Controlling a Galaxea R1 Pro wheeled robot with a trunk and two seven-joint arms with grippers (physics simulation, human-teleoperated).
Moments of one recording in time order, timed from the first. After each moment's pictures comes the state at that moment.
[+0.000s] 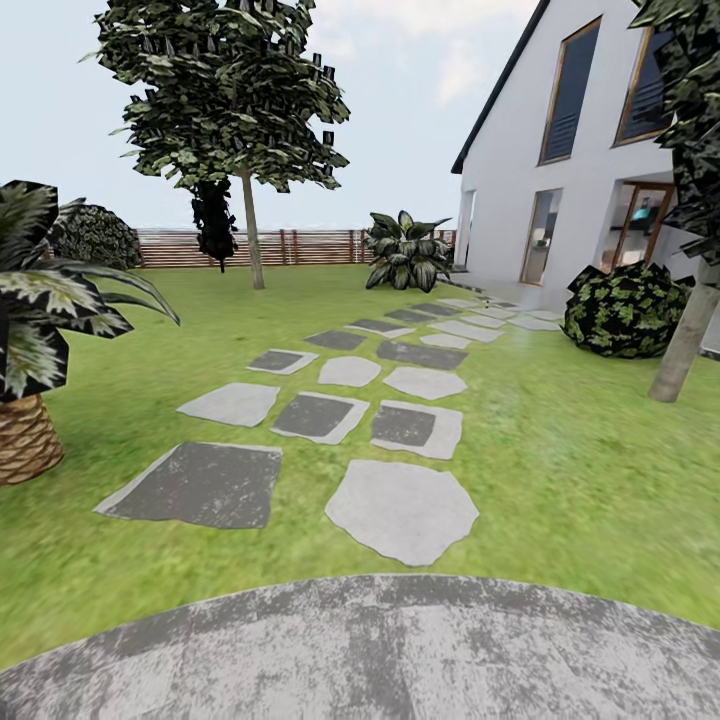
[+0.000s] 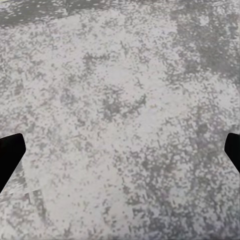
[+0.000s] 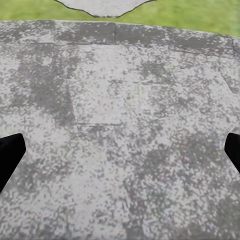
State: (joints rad) left arm -0.11 -0.02 0.01 -0.37 -0.05 -0.25 -0.01; right arm -0.01 -0.05 0.00 -0.45 0.00 -0.45 0.00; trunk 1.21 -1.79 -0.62
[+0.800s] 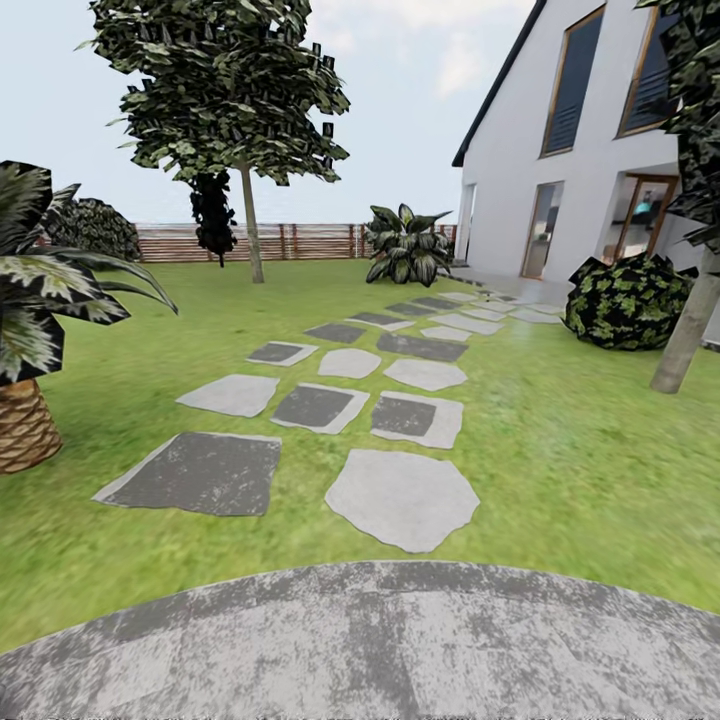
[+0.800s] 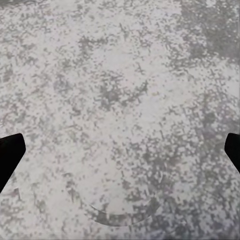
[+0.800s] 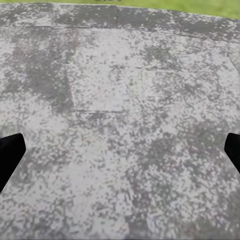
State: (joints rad) left arm -0.11 -0.02 0.01 -0.37 -0.05 -0.25 -0.01; right arm -0.01 -0.04 0.00 -0.45 0.00 -0.45 0.00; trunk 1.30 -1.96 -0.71
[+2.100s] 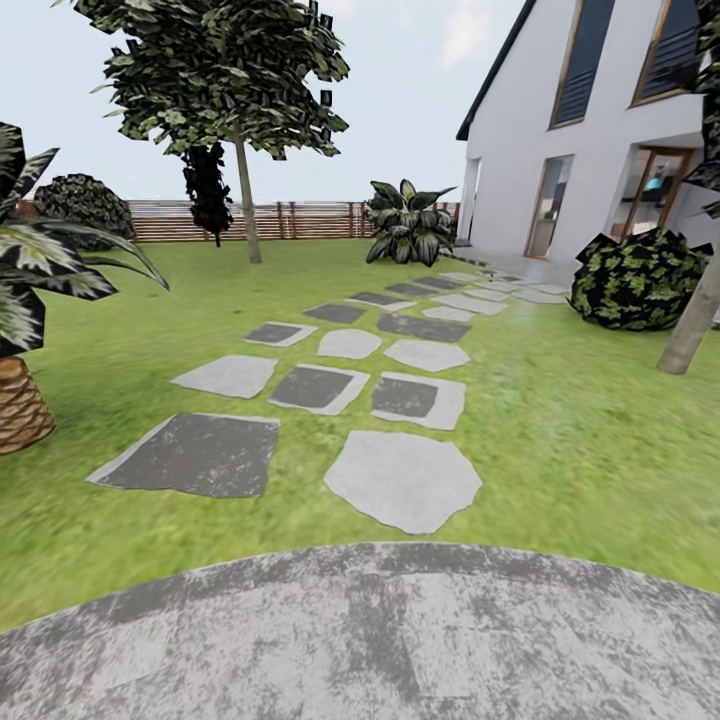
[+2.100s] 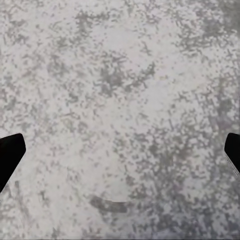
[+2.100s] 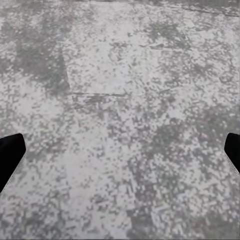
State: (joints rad) left arm -0.11 -0.01 0.01 -0.37 -0.05 -0.25 0.00; right arm -0.01 -0.04 0.00 -0.45 0.00 -0.45 0.00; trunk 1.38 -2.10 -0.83
